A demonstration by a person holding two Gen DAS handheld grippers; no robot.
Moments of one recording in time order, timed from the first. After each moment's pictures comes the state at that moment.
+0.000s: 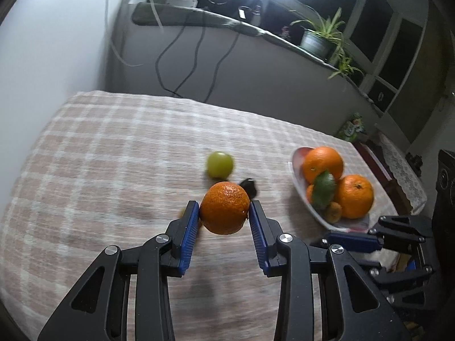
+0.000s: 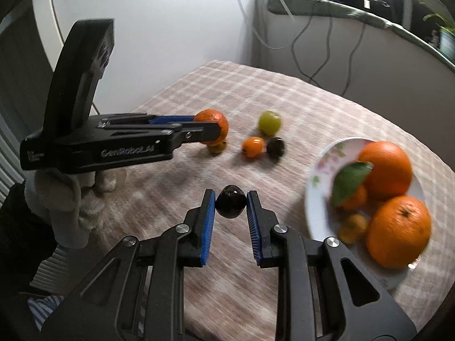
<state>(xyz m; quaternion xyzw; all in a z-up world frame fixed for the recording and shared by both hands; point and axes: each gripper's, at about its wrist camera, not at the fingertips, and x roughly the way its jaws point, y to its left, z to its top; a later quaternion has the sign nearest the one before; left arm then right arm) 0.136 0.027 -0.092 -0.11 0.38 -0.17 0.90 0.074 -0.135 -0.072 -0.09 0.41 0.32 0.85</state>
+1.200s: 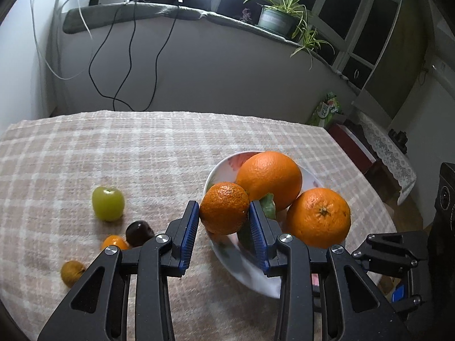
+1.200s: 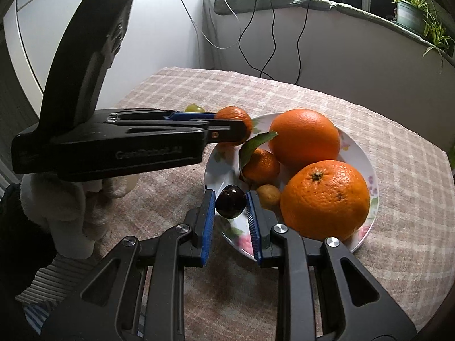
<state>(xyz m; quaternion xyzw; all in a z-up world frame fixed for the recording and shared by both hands) 0.182 -0.075 -0.087 -0.07 0.39 -0.24 0.89 0.091 -0.208 -0.085 -0.06 0.42 0.26 0.87</state>
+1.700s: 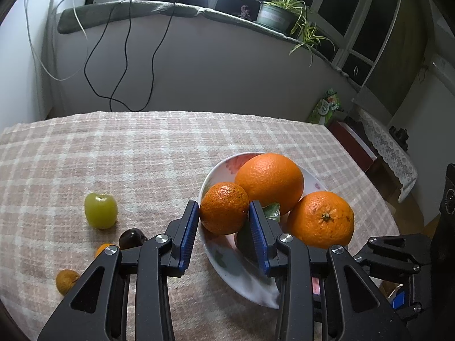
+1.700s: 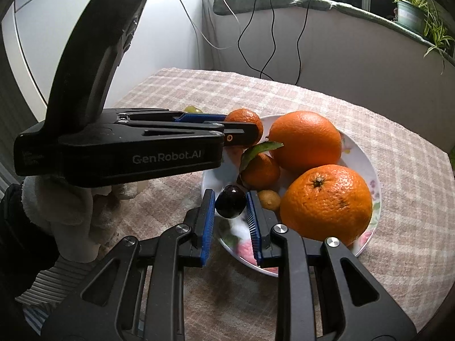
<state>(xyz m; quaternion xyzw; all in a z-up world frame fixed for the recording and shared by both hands) 0.192 -0.082 -0.088 -0.06 0.40 -0.24 0.88 0.088 -0.201 -0.084 -0.06 0.41 0.26 0.87</state>
